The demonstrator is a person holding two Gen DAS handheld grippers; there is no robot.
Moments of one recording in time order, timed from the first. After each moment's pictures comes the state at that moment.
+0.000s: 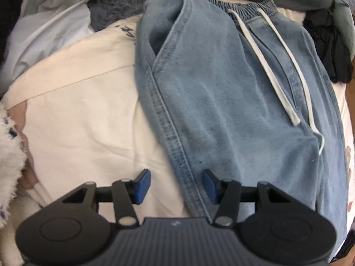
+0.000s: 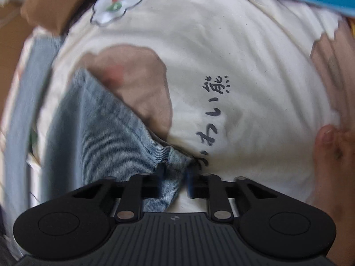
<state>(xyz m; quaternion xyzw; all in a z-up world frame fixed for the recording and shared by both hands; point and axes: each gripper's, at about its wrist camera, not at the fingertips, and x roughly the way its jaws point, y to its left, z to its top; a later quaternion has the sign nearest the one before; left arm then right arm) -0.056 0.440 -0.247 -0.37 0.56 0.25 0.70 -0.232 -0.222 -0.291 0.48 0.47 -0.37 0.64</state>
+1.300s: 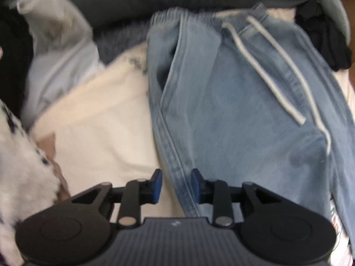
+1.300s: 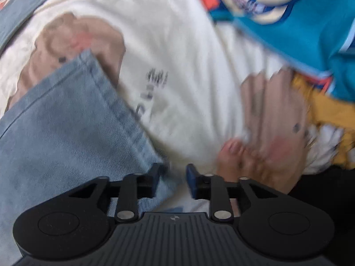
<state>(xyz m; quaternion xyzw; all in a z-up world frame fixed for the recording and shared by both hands) -0.094 0.434 -0.181 -0.27 0.55 0.27 0.74 -0.258 -0.225 -0.241 0.28 0.60 -0.42 0.63</state>
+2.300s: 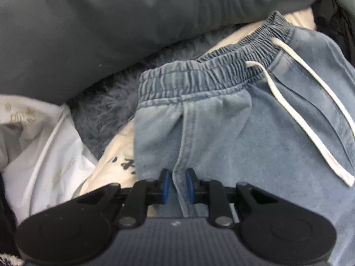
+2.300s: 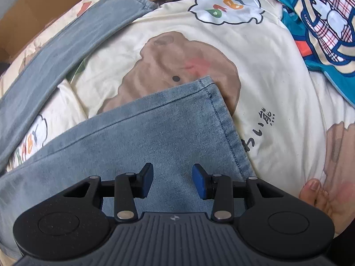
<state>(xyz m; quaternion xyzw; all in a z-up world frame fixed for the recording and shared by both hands) 0.022 0.513 -0.240 -0.16 0.57 0.28 0.76 -0.200 -0.182 -0.234 0.30 0.53 -0.27 0.74</state>
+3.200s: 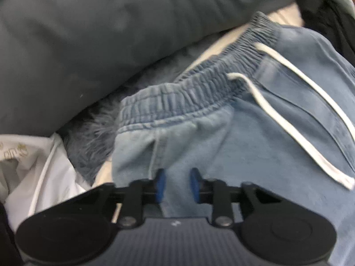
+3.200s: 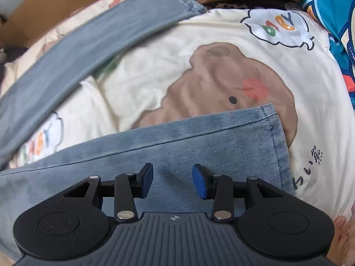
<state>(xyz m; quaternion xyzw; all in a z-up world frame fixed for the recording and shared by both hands) 0.036 0.510 -0.233 -0.12 0.55 0.27 0.78 -0.138 -0.168 -0.259 0.26 0.53 -0.23 0.77</state>
